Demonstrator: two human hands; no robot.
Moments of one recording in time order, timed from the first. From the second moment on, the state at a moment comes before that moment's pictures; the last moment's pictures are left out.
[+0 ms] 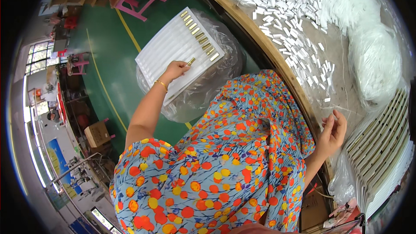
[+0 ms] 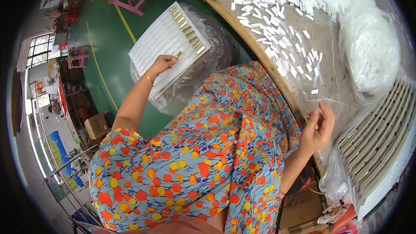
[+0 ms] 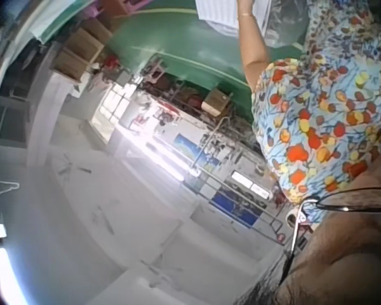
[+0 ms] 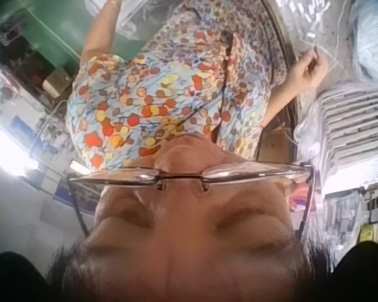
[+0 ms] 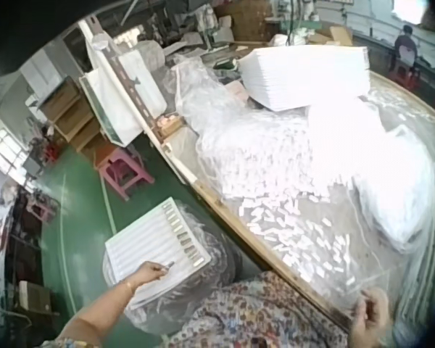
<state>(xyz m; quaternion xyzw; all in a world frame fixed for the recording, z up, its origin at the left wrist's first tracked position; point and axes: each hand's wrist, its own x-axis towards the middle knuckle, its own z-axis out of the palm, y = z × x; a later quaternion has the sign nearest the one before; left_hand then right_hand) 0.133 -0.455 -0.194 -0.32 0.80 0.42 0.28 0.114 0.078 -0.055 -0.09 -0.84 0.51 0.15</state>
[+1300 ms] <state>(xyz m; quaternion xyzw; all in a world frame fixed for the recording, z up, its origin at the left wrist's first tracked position) 0.166 -0.397 -0.218 -0.05 0.97 0.23 -0.03 0.030 0.089 -0.037 -0.03 -0.87 0.48 0.15</state>
